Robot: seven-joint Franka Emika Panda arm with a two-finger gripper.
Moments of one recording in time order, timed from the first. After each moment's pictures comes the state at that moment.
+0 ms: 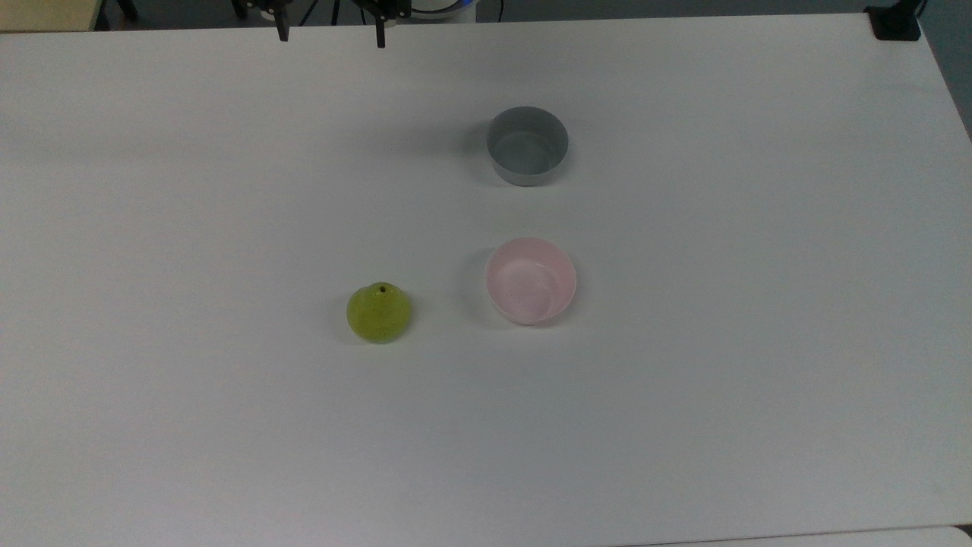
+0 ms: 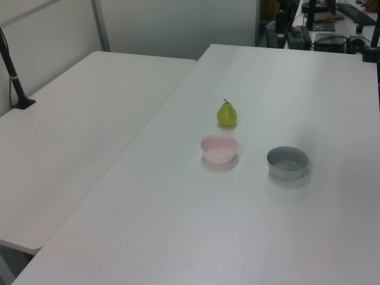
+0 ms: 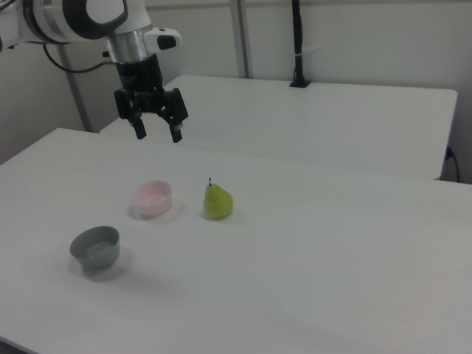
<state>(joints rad) -0.05 0.05 0.02 -1.53 -0.09 1.57 -0.05</state>
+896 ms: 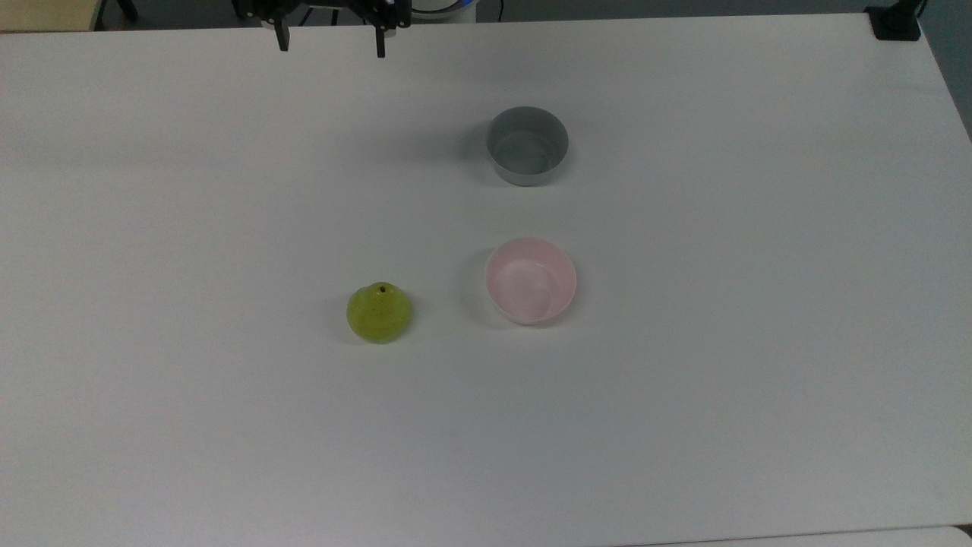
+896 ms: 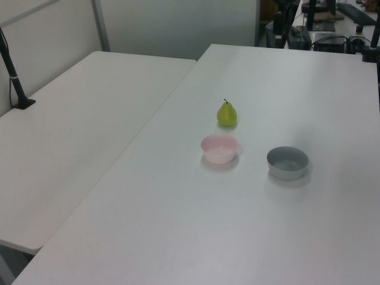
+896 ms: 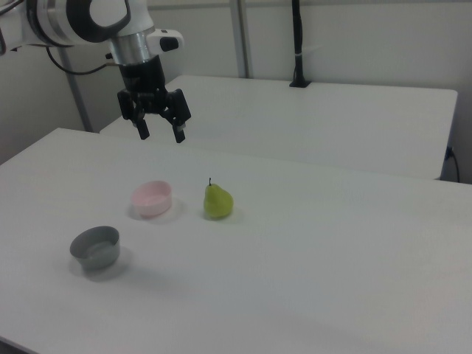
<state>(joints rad) -0.05 0.06 0.02 -1.54 -0.09 1.60 -0.05</state>
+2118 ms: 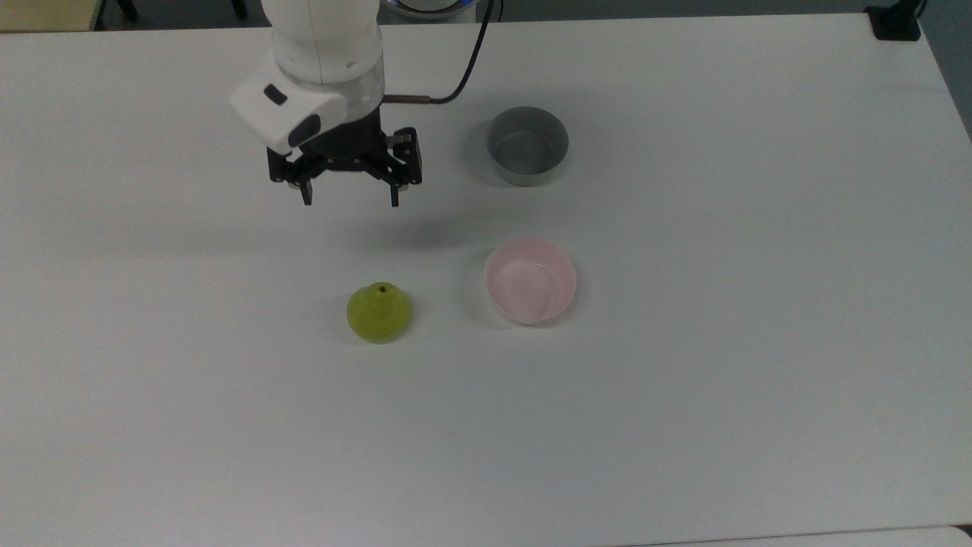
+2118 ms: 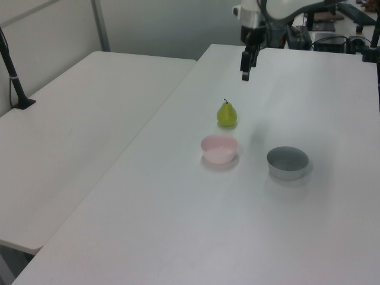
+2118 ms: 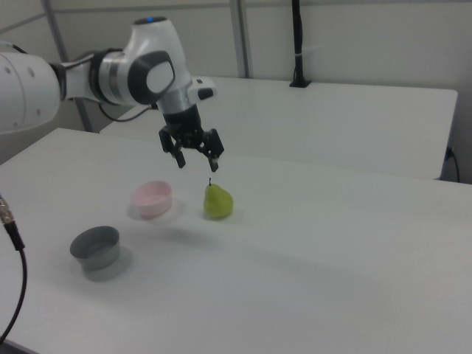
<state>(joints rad) -0.04 0.31 0.03 -1.56 -0.09 1.96 -0.05</state>
